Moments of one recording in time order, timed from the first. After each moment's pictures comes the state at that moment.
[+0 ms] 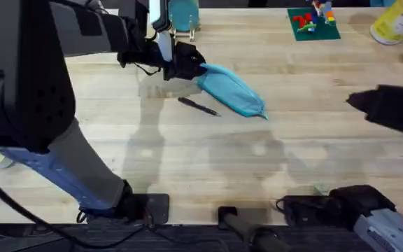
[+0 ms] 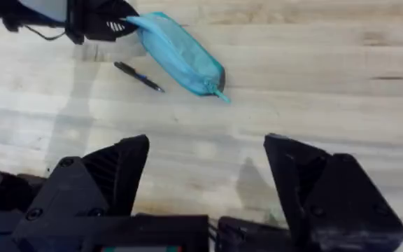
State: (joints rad) left arm -0.05 1.90 1.15 -0.41 1.07 1.27; right arm 0.12 0.70 1.36 -1.44 -0.18 0.21
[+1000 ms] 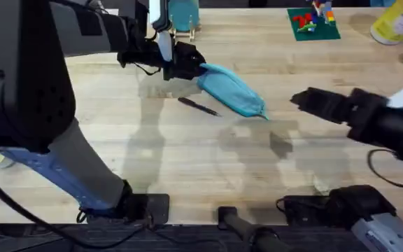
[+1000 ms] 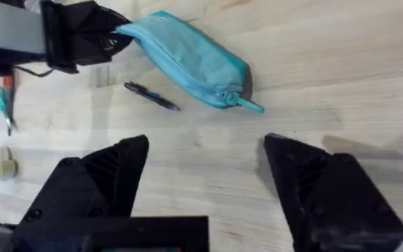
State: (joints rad) left arm -0.05 1.90 1.15 -0.41 1.07 1.27; right arm 0.12 0.54 0.76 -0.94 -0.30 0.48
